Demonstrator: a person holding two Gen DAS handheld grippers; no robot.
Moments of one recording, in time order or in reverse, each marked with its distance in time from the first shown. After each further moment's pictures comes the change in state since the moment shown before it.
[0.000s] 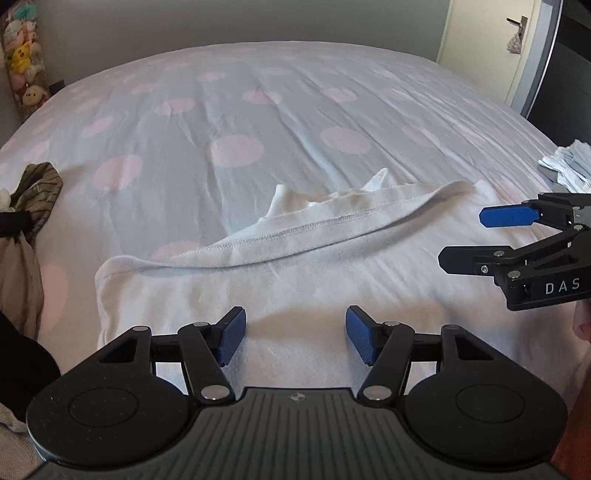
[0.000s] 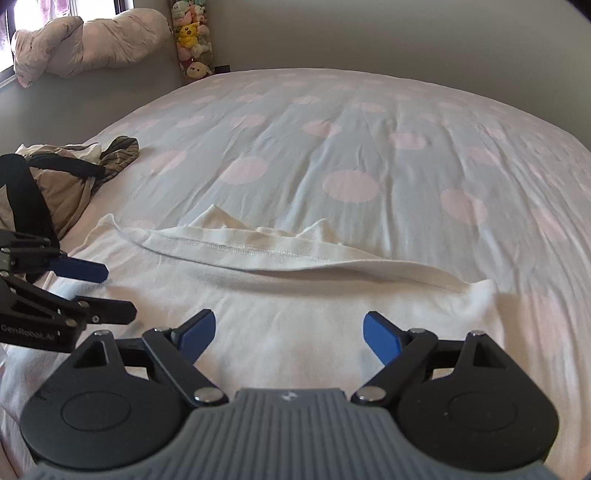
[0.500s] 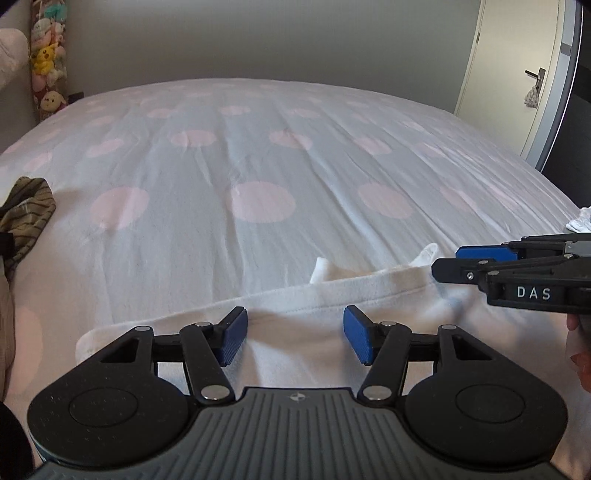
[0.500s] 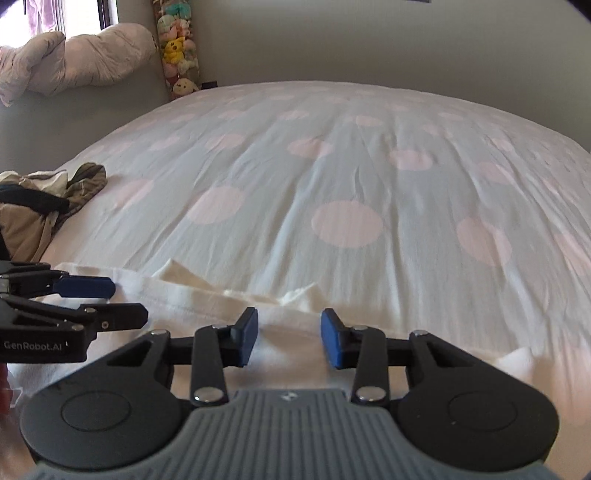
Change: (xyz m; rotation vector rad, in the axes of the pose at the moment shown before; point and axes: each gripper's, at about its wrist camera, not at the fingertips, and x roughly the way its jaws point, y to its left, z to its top) left arm 0.039 0.026 0.026 -0.075 -0.159 0.001; right arm 0.056 -0.018 0.034 0.035 -0.095 -0.014
